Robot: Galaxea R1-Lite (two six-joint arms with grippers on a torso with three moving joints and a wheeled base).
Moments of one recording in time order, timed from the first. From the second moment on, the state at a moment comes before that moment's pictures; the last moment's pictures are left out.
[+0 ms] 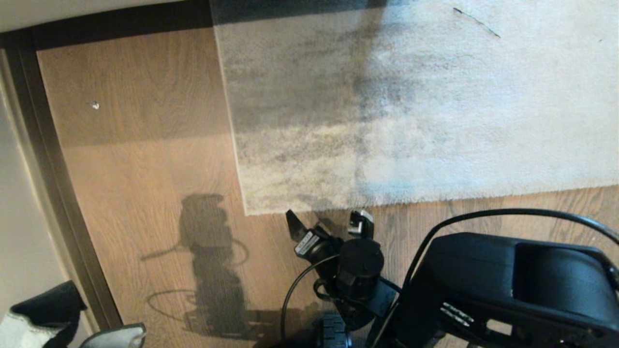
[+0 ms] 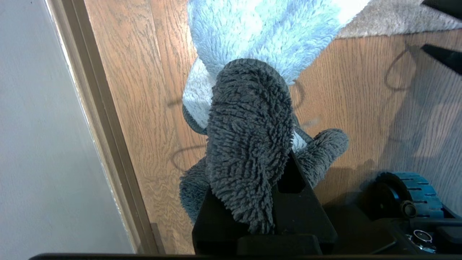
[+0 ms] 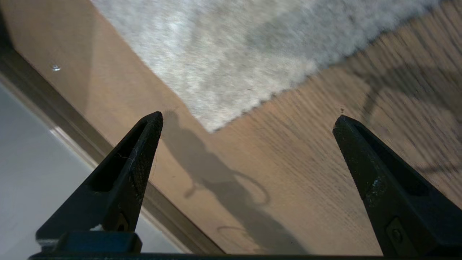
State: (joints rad) left arm 0.00 0.00 0.00 -0.01 0.00 0.00; right arm 0.92 2.41 -0.97 -1.52 -0.43 0.80
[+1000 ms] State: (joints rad) left arm 0.00 0.00 0.00 -0.01 0.00 0.00; right arm 0.85 2.55 -1.15 -1.52 -0.47 0.66
